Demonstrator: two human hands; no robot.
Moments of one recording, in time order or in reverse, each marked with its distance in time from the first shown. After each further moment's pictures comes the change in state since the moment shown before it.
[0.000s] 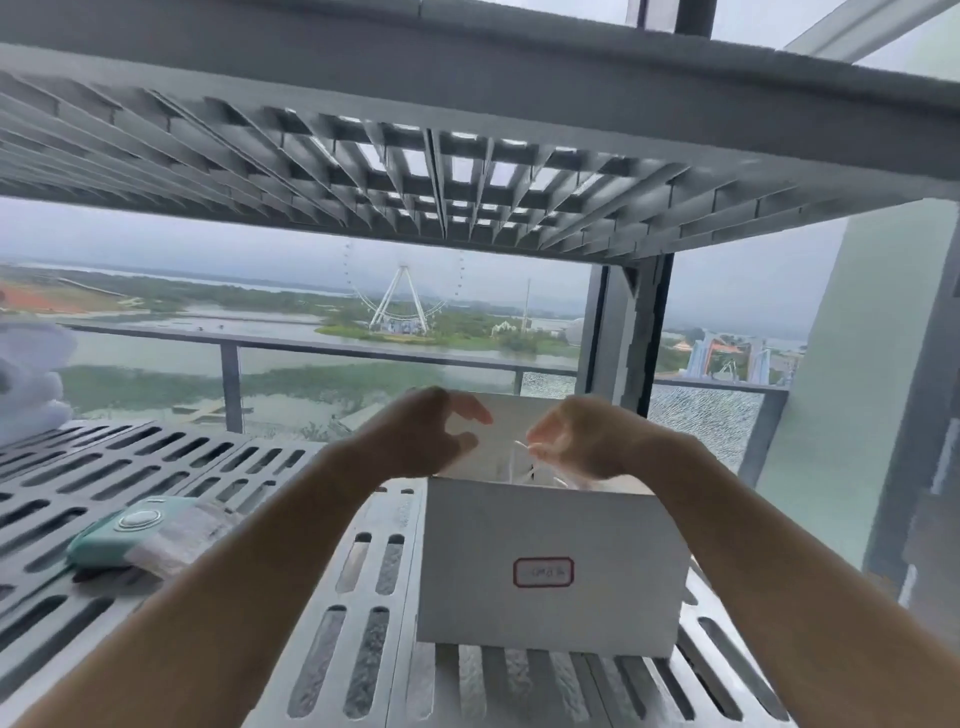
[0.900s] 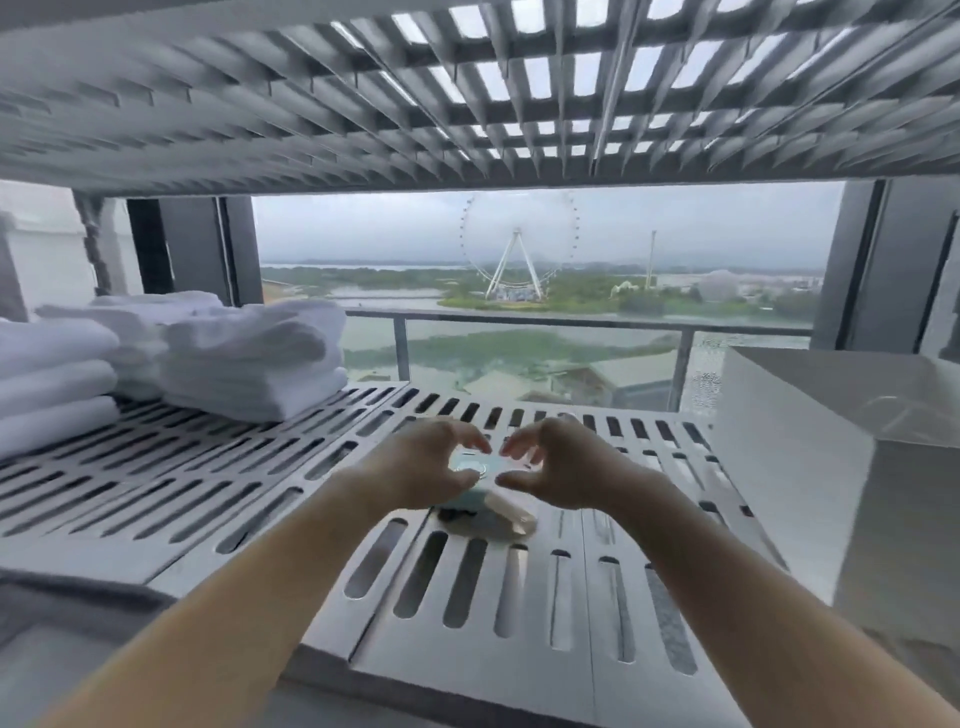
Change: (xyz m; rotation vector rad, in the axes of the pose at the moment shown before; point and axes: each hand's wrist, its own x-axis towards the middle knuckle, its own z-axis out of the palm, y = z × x) left_hand -0.172 -0.227 -0.106 0.264 -0.116 -0.257; right_hand 0.104 -0.250 0.179 0.175 0.071 -0.391
